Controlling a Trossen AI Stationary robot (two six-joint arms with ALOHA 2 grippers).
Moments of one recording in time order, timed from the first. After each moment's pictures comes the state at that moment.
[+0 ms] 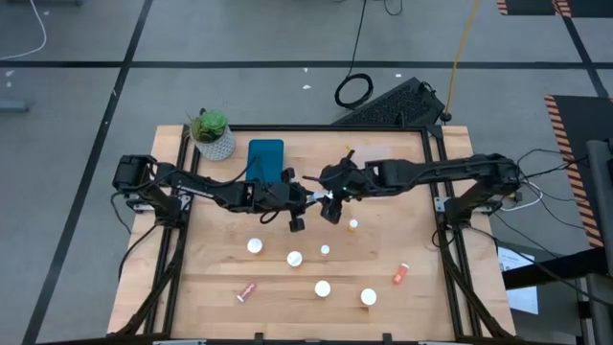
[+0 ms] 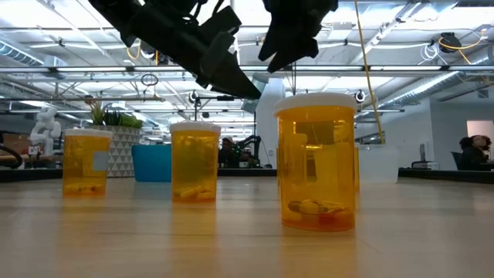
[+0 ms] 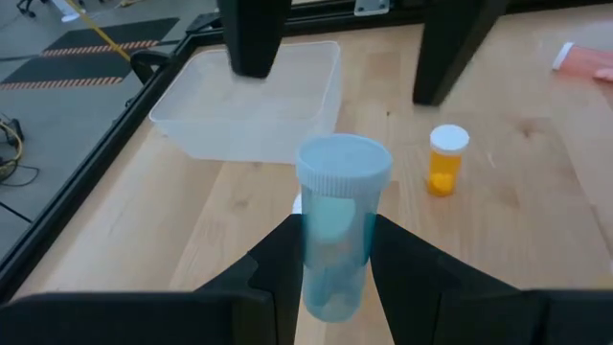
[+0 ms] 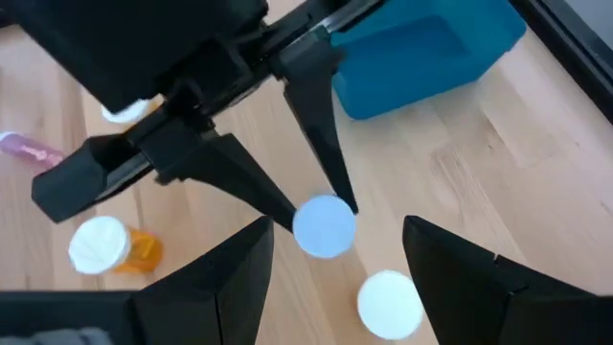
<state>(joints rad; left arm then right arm) -0.03 1.62 0.91 0.21 -0.27 0.07 0.01 1.59 1.34 -0.61 0.18 0.32</state>
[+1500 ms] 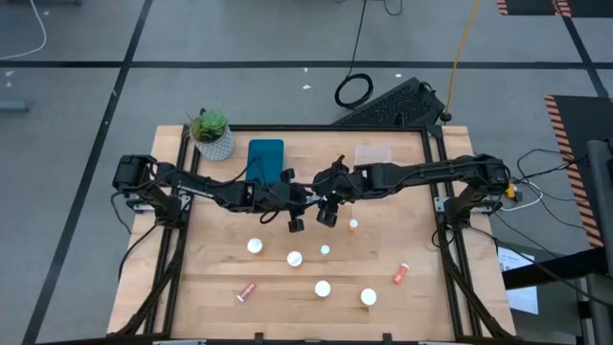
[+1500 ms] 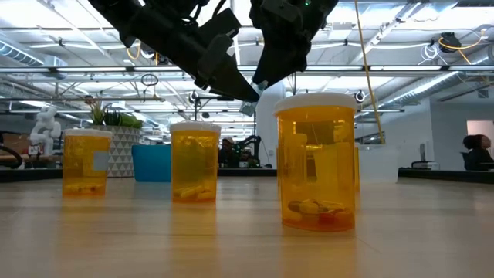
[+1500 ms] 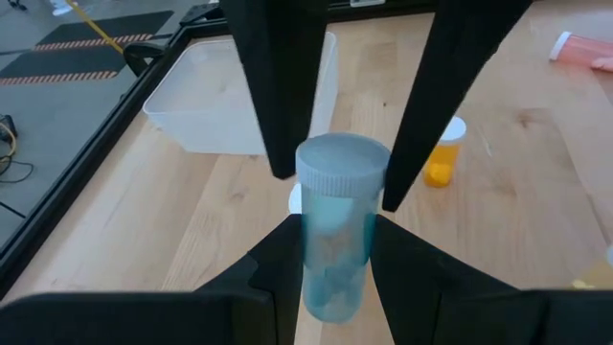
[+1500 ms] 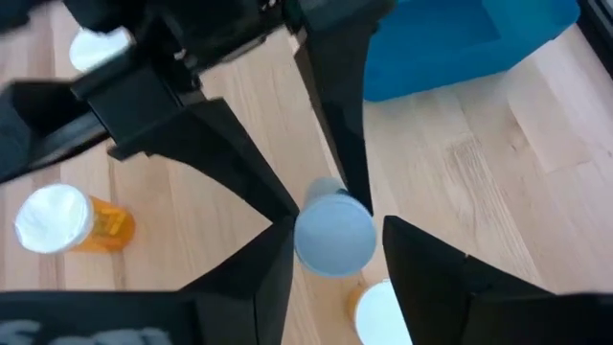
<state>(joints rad) -0.03 1.62 0.91 0.19 -0.26 0.07 0.00 1.67 1.34 -0.59 0.15 0.22</state>
